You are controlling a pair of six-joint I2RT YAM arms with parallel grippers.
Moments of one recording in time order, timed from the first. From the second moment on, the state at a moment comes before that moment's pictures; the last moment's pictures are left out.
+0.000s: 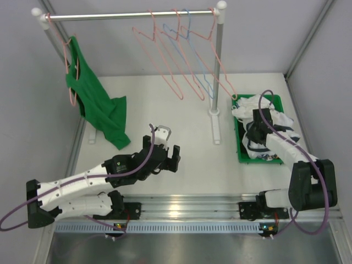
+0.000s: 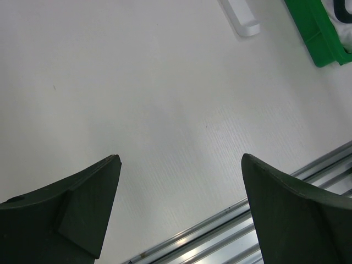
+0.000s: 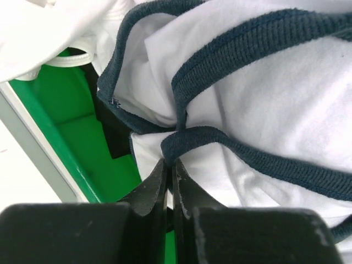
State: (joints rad) left arm -1.17 0.95 0.86 -0.55 -0.54 -0.55; right arm 0.11 1.34 0.78 -0.38 0.26 0.64
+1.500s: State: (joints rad) left arm -1.04 1.29 0.96 0.24 -0.24 -0.40; right arm 0.51 0.92 1.31 -0.84 -0.05 0.55
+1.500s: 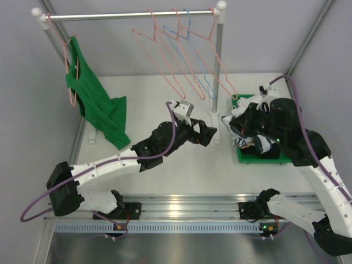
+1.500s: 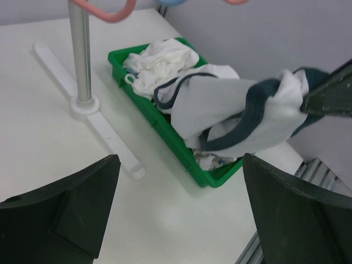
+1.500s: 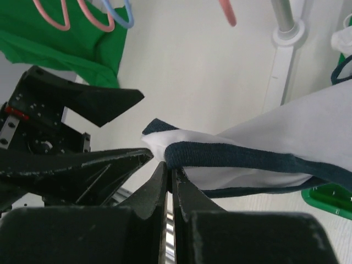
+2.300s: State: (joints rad) left arm -1.00 1.38 0.93 0.52 0.17 -0.41; right arm 0.61 0.91 1.24 -0.81 -0.11 0.60
